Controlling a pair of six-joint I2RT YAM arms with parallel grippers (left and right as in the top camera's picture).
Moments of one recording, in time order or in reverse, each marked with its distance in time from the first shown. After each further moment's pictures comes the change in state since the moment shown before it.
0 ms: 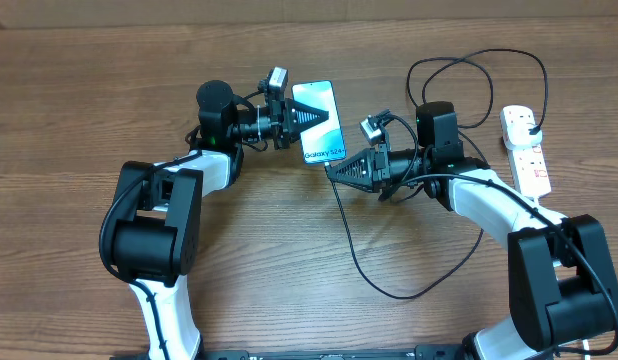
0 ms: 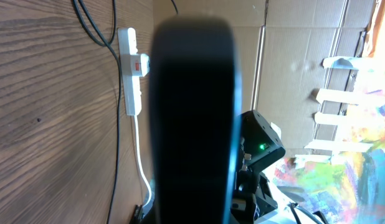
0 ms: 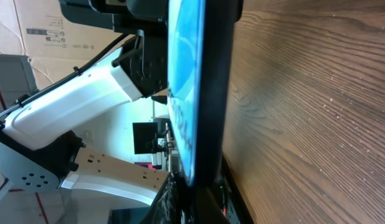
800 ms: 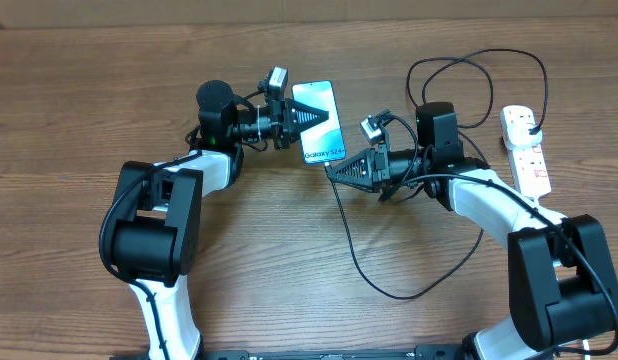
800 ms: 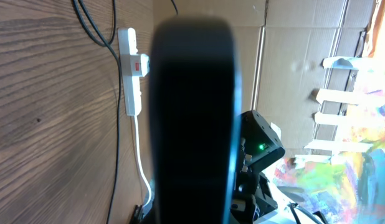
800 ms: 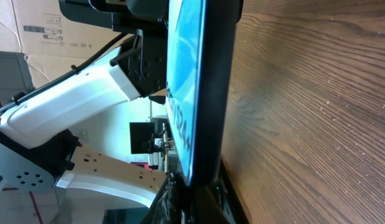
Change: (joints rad) left arm 0.000 0.000 0.000 0.000 0.000 0.000; right arm 0.000 0.000 0.000 -0.008 0.008 -0.025
